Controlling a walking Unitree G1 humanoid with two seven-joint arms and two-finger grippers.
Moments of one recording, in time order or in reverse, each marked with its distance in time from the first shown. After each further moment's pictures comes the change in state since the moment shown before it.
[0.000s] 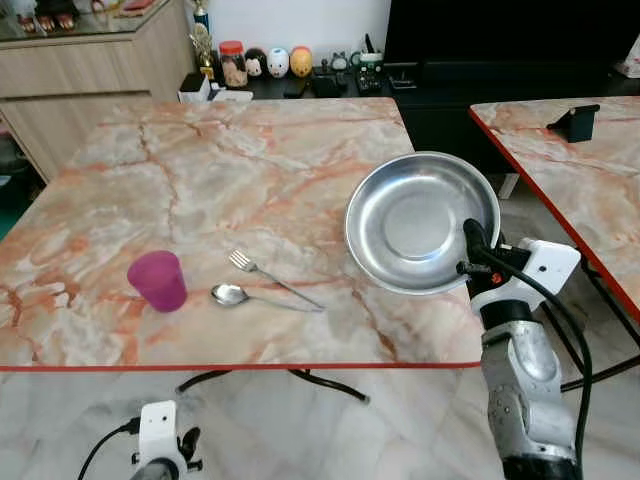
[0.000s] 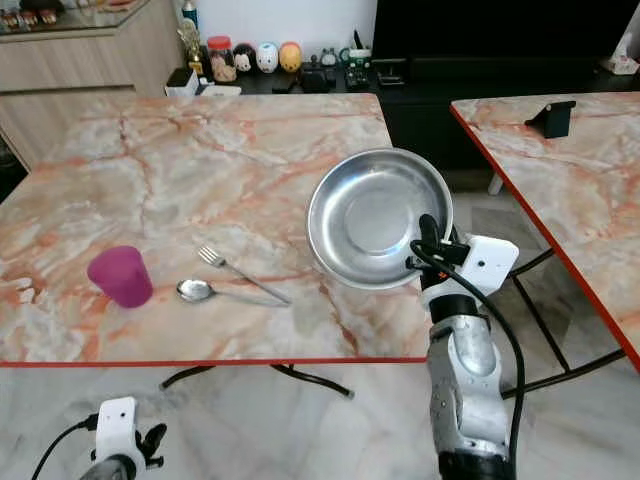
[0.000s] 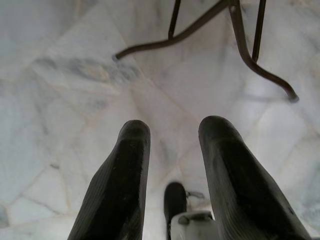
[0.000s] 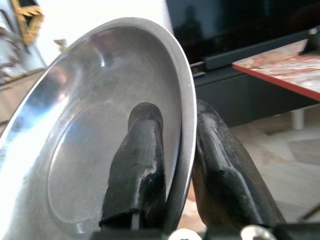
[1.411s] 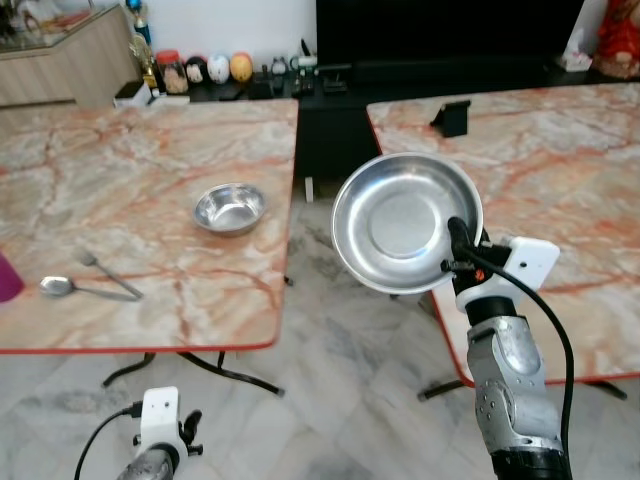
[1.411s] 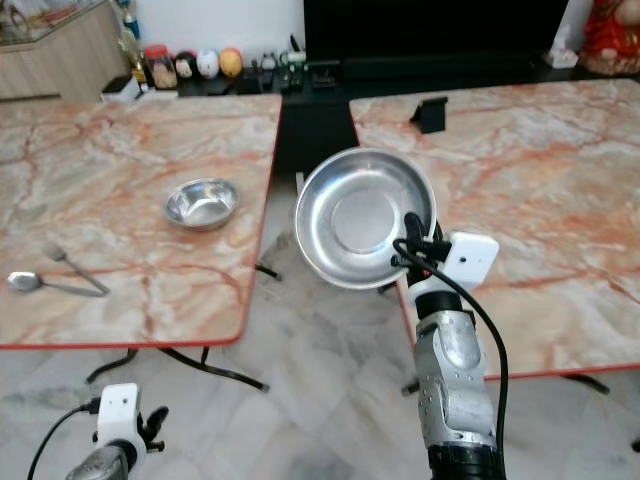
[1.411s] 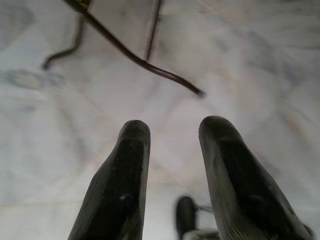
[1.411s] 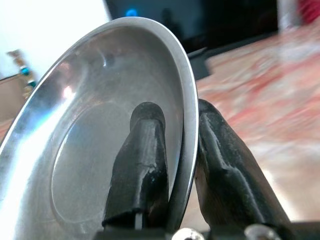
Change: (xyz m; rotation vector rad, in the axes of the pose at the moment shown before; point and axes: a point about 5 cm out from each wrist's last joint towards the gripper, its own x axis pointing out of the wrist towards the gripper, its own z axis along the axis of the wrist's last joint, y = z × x) left arm 0.004 -0.018 0.012 0.026 -0.064 -0.062; right arm 0.002 -0.012 -0.002 -0.038 0.012 -0.048
